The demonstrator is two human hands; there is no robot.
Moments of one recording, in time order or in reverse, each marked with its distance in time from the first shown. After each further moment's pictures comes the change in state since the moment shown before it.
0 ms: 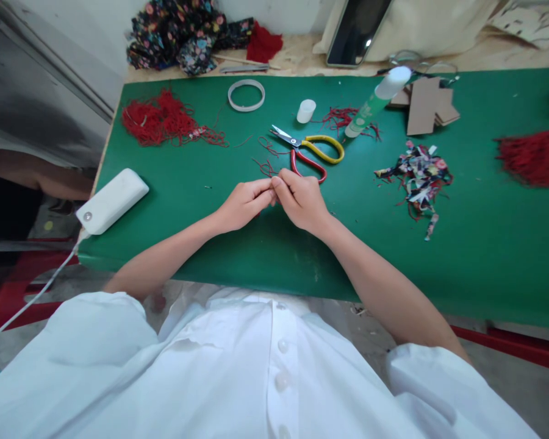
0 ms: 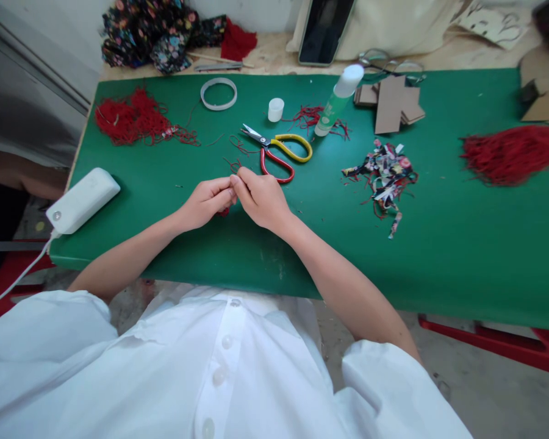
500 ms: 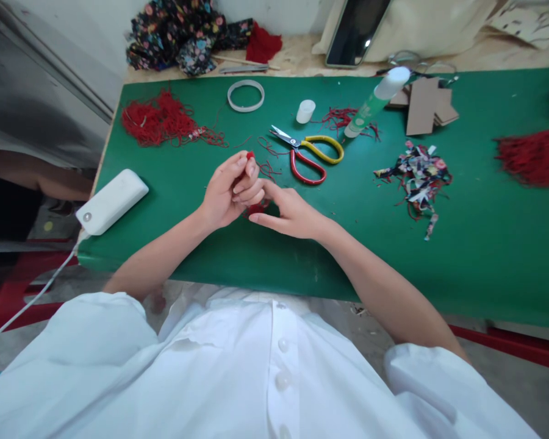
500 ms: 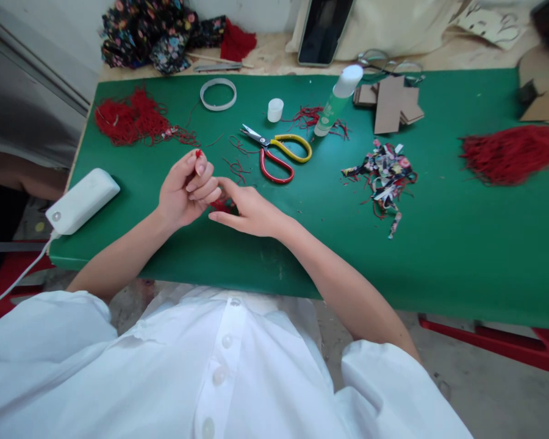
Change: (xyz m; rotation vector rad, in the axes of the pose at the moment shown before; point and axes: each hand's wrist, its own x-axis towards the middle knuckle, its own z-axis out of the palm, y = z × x) left_hand -0.001 0.038 -0.005 -0.894 0.276 -0.166; right_hand -0.003 -0.009 -0.001 0.236 -0.350 -0.144
